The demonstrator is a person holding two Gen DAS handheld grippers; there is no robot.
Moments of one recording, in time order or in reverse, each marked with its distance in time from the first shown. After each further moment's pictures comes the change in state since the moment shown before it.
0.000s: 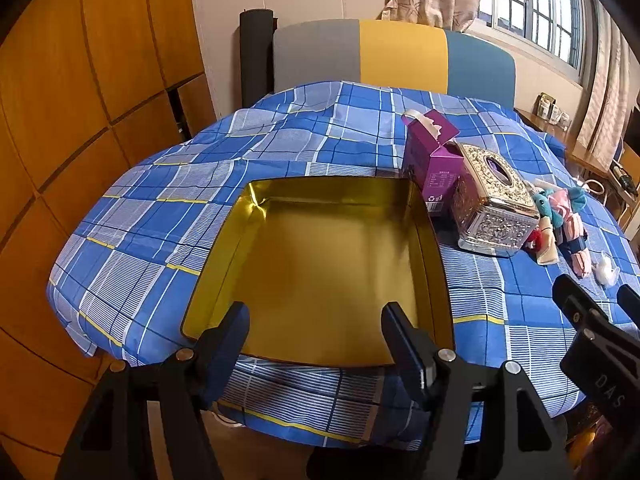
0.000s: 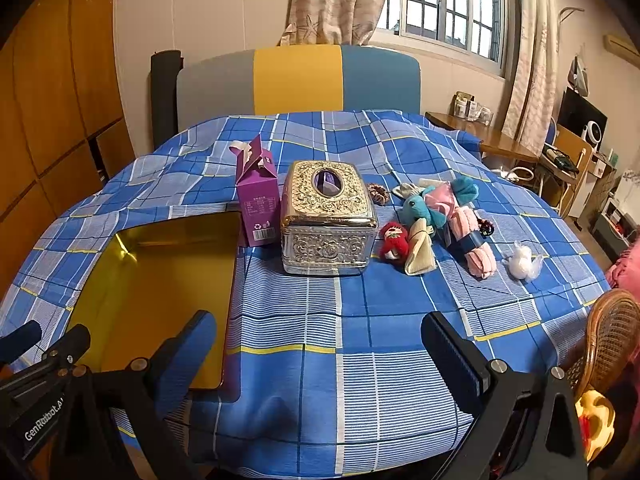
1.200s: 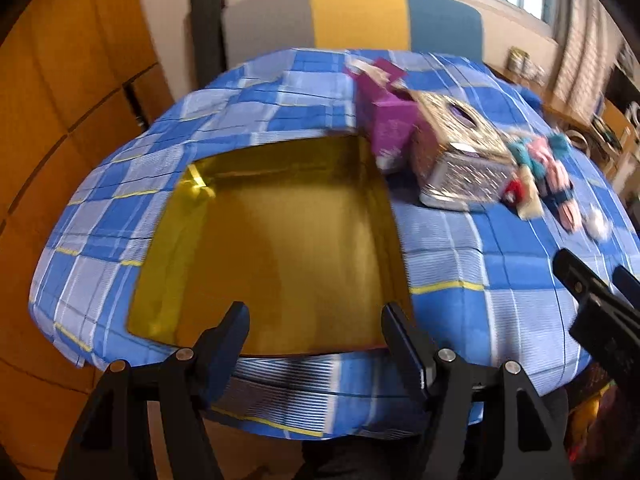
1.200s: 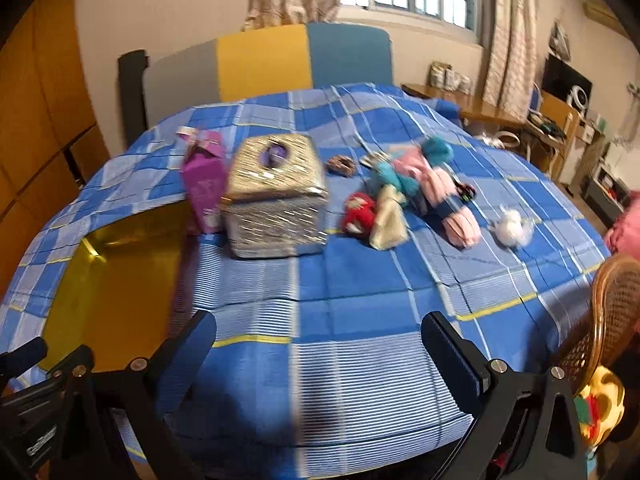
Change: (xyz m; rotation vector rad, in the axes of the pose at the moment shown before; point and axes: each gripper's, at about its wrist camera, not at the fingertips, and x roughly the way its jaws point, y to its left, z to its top) left arm 0.034 -0.060 -0.009 0.137 0.113 -0.072; right arm 0.040 -0.060 -0.016 0.104 0.075 -0.042
